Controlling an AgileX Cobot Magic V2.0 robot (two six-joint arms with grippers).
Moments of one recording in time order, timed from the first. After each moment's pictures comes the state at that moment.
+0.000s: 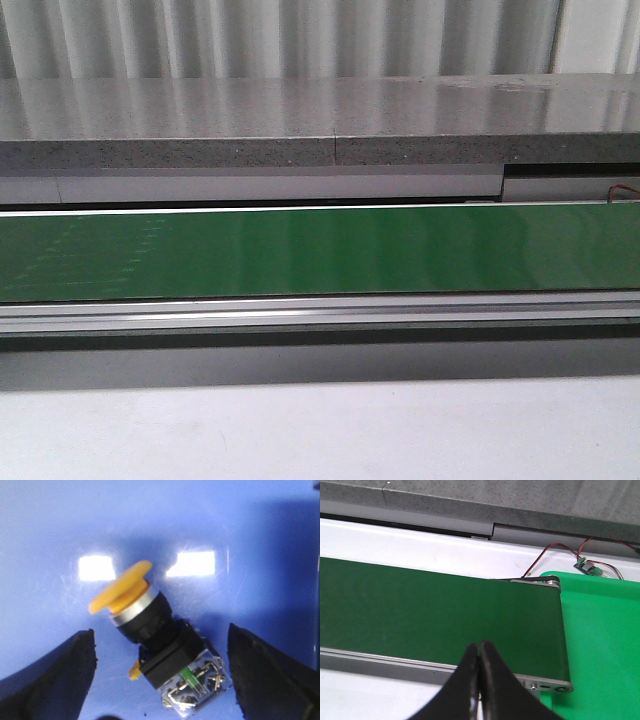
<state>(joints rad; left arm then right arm) 0.49 1.95 -1.30 -0.25 0.80 0.72 -0.26 0.55 -0.57 0.46 0.59 -0.55</state>
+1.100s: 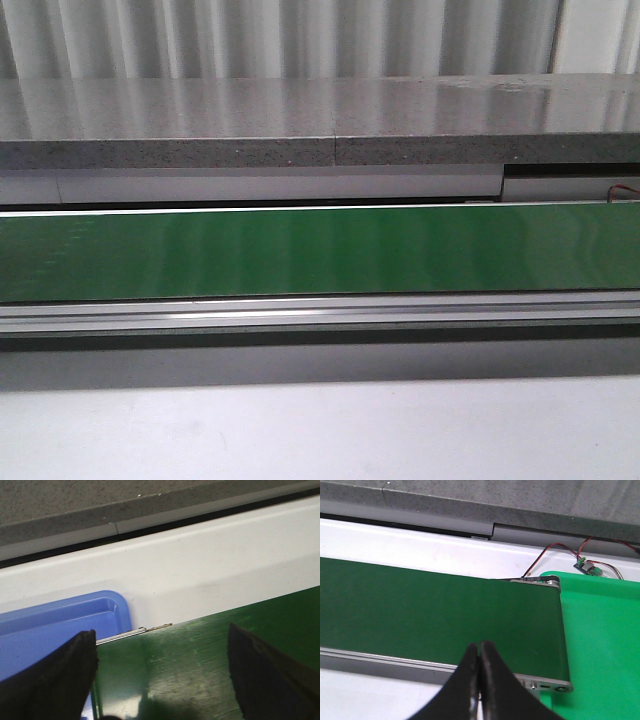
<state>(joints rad) 0.22 1.31 -1.17 -0.47 0.80 0.72 -0.26 0.55 -0.57 0.46 0.59 -0.55</state>
